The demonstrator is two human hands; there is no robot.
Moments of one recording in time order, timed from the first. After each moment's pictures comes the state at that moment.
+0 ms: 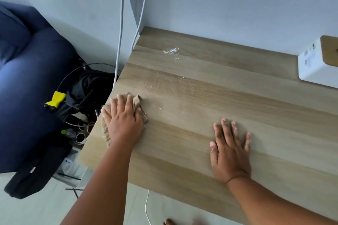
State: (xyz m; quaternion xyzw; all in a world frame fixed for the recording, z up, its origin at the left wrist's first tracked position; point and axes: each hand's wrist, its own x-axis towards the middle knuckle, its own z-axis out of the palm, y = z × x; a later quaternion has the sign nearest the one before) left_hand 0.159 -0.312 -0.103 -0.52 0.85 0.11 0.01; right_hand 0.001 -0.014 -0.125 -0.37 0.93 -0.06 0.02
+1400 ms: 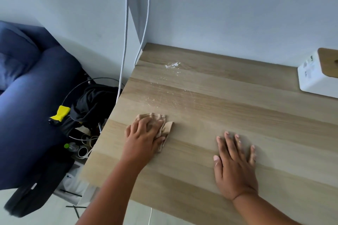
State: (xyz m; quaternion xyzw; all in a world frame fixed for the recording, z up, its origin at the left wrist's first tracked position) left_hand 0.161 -0.285 -0.098 -0.30 0.95 0.07 -0.04; right_hand 0.002 -0.015 -0.114 -0.37 0.93 -0.05 0.03
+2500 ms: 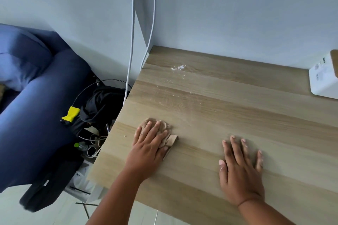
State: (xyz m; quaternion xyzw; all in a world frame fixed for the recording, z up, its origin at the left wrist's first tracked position) left_hand 0.180 -0.277 -0.100 -0.25 0.96 0.13 -0.01; right_hand 0.003 -0.018 -0.110 -0.37 0.93 -0.06 0.02
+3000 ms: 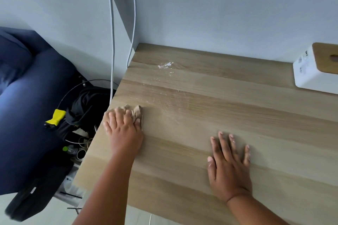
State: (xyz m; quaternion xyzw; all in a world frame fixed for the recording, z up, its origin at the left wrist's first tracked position) left_hand 0.132 -0.311 -0.099 -0.52 0.84 0.12 0.00; right_hand 0.002 -0.017 -0.111 -0.37 0.93 -0.06 0.03
